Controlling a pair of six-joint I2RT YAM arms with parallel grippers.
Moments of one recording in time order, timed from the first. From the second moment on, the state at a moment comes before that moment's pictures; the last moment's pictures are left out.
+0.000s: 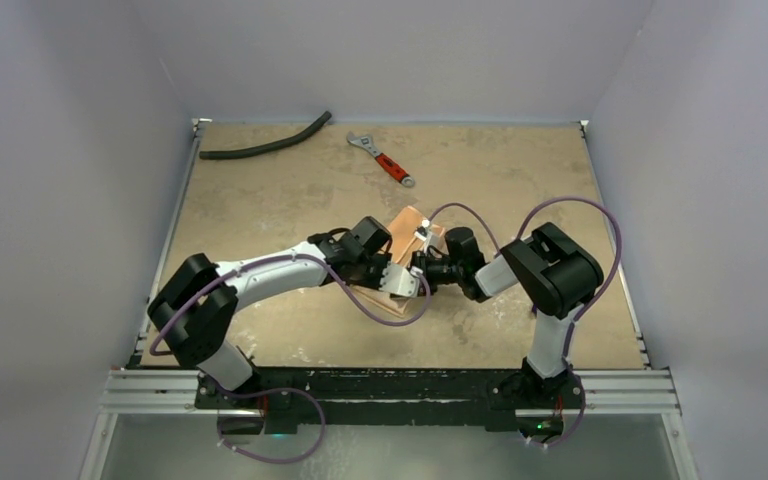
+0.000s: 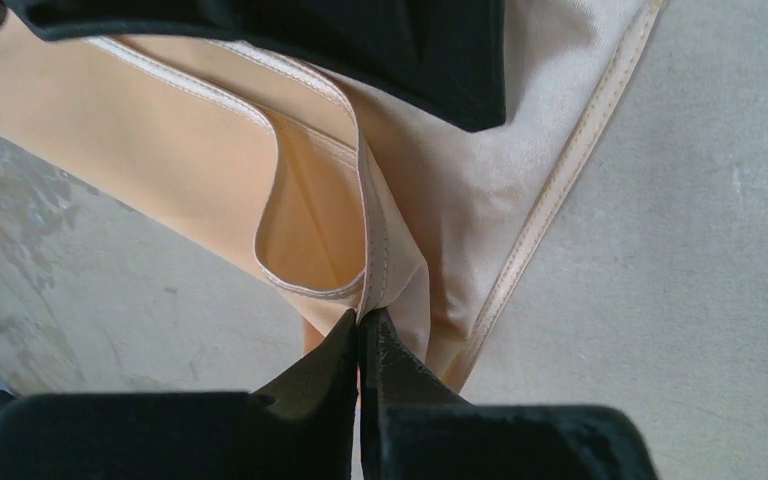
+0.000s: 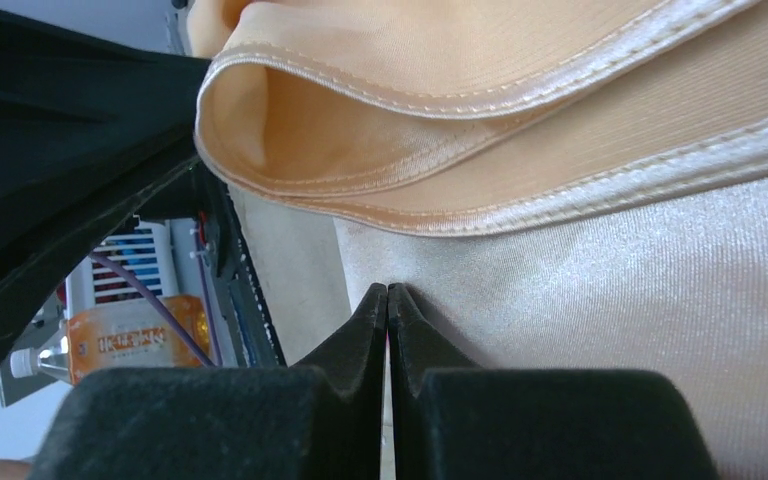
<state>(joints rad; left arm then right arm) -0.84 1.59 0.98 -0.47 0.05 1.01 0.52 1.88 0.57 0.69 -0.83 0.71</state>
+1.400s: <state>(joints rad) -0.91 1.59 0.97 -0.62 0.10 1.03 0.44 1.98 0.85 0.52 -0.85 0.70</state>
